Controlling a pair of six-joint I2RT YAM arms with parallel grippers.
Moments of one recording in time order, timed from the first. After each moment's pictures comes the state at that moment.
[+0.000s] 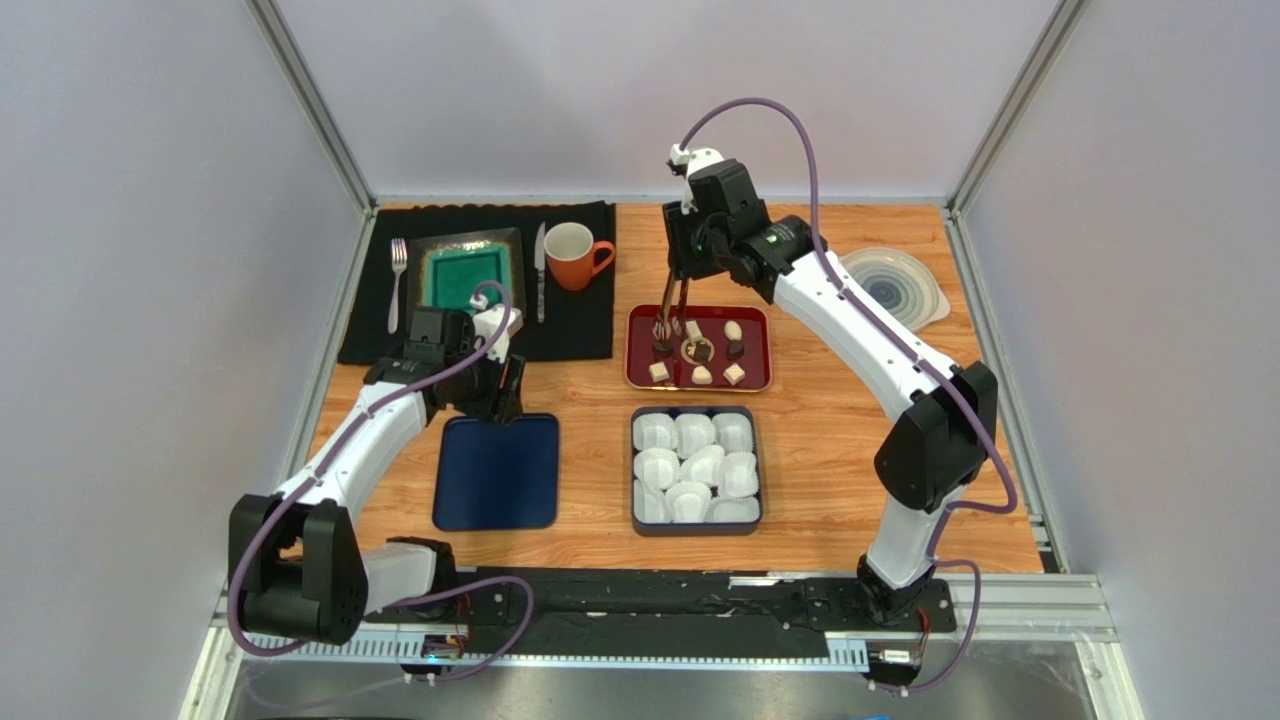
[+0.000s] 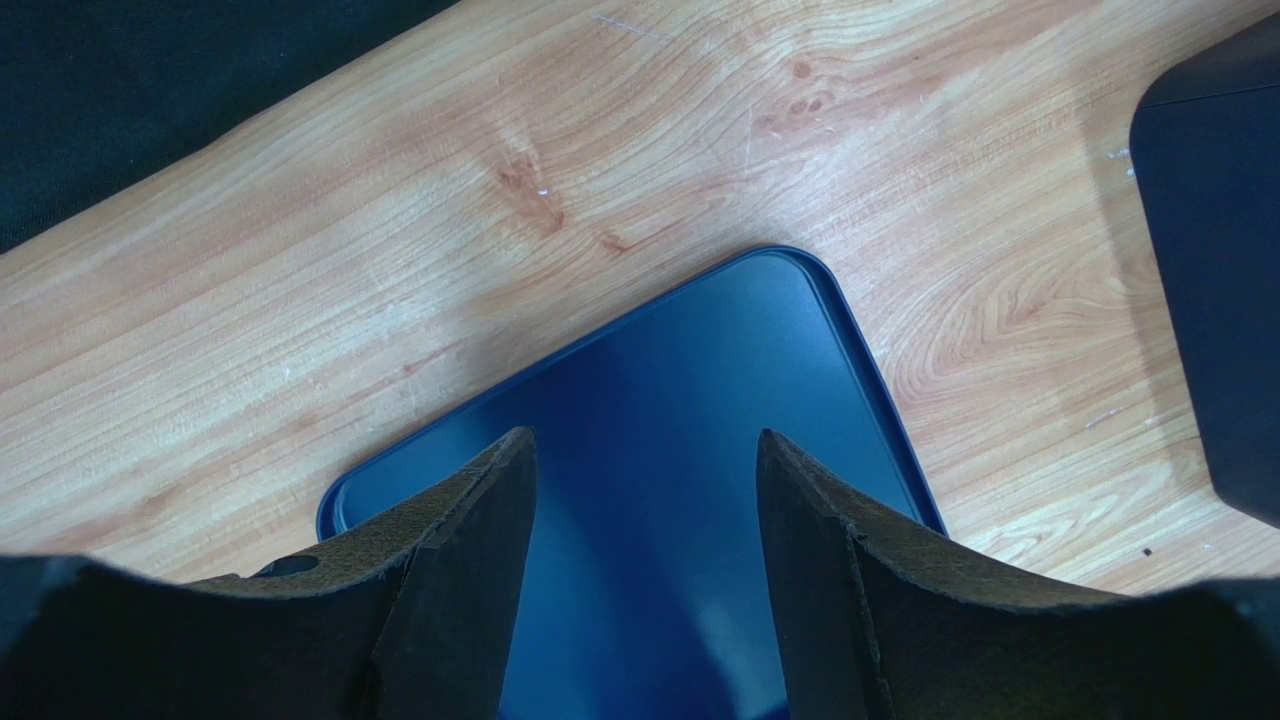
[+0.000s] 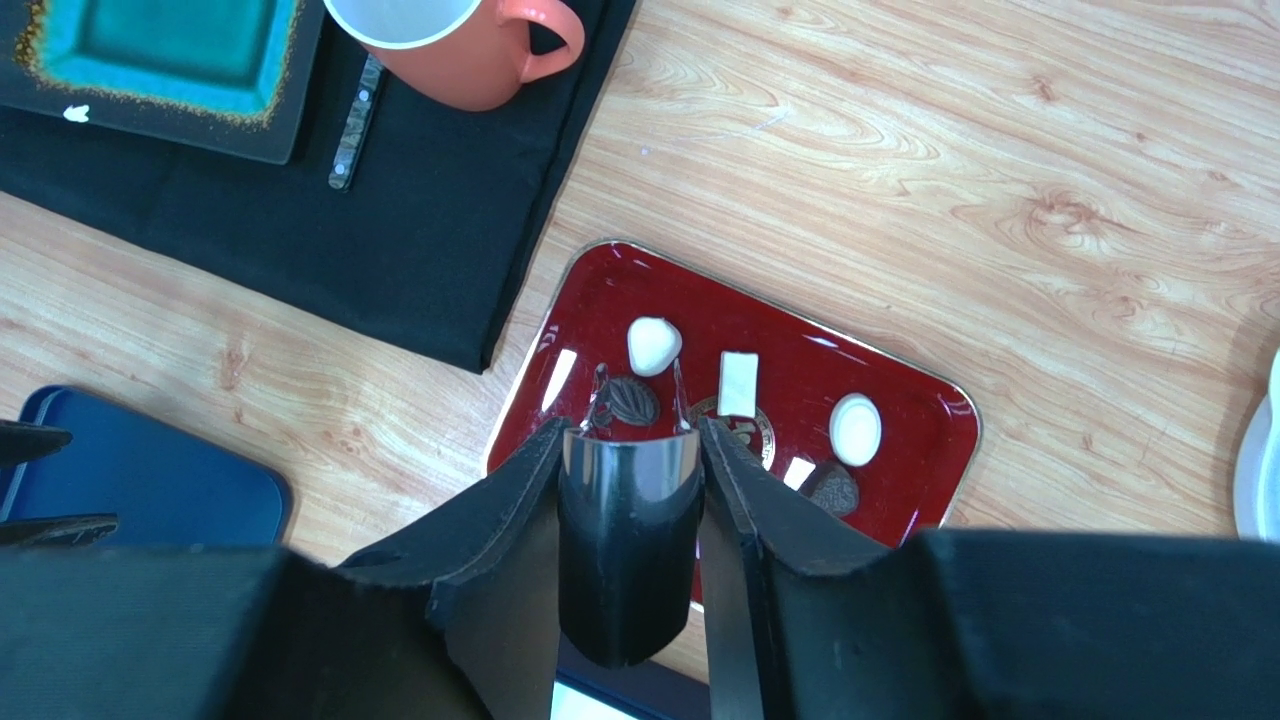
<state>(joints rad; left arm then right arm) -0.13 1.21 0.77 -0.54 0.29 0.19 0.59 1.79 1.79 -0.64 0.10 0.20</state>
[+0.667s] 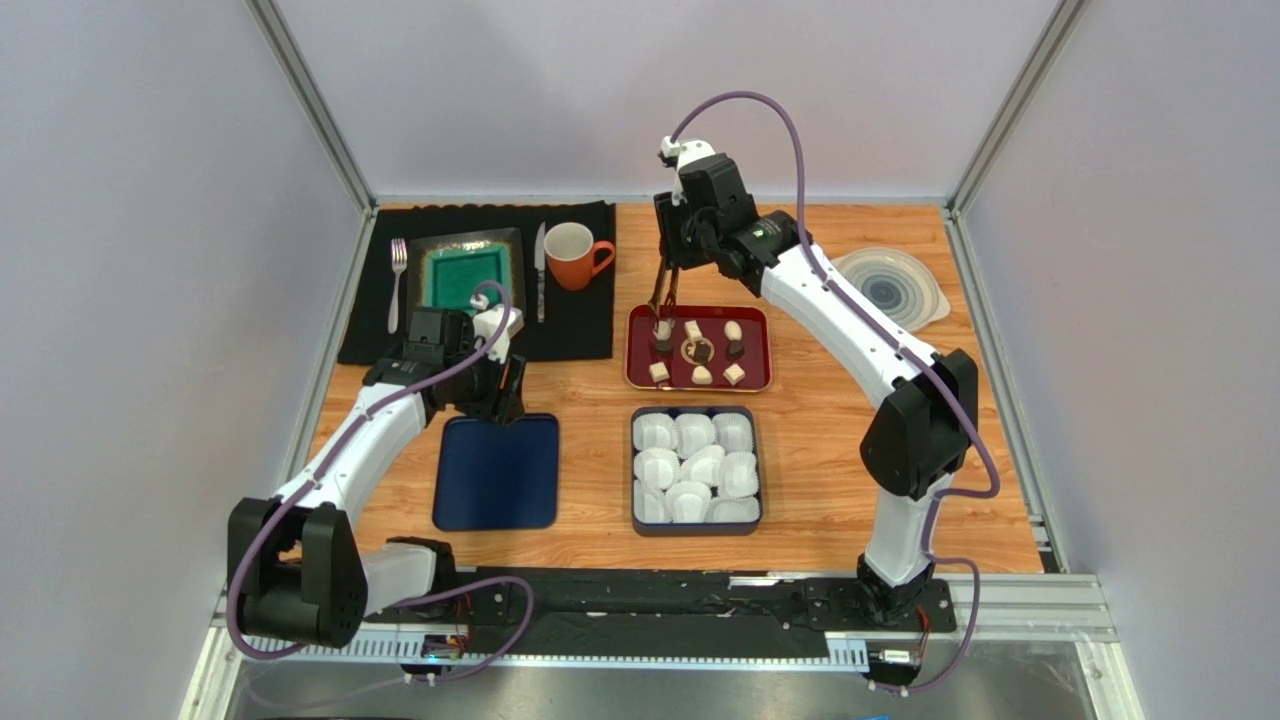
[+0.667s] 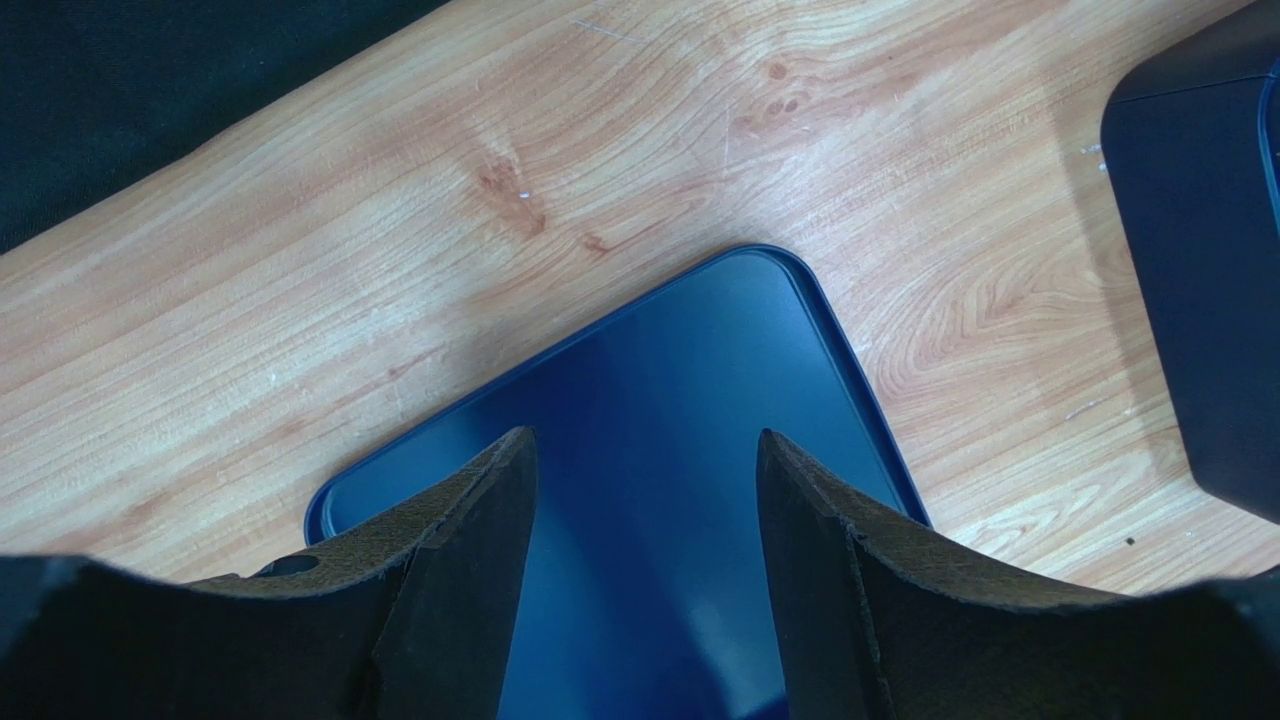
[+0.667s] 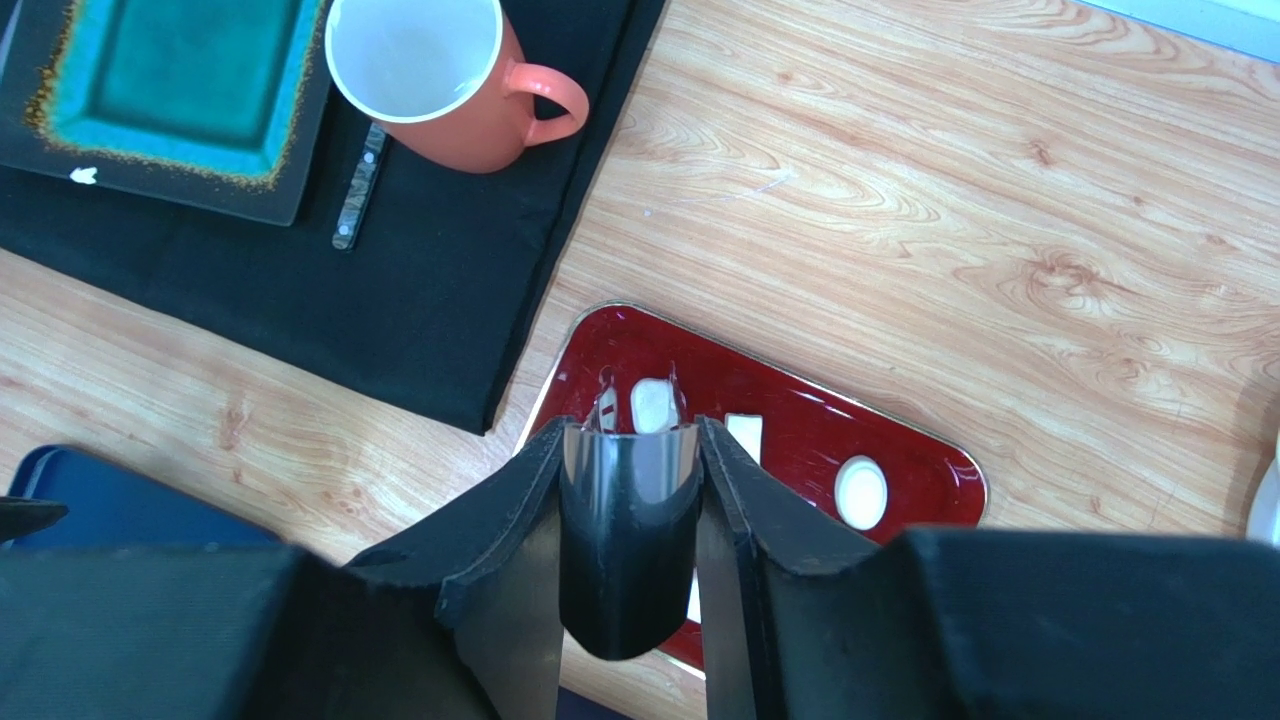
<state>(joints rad) -0.13 1.20 0.77 -0.54 0.31 0.19 0.59 1.86 1.84 -0.58 0.12 0.19</state>
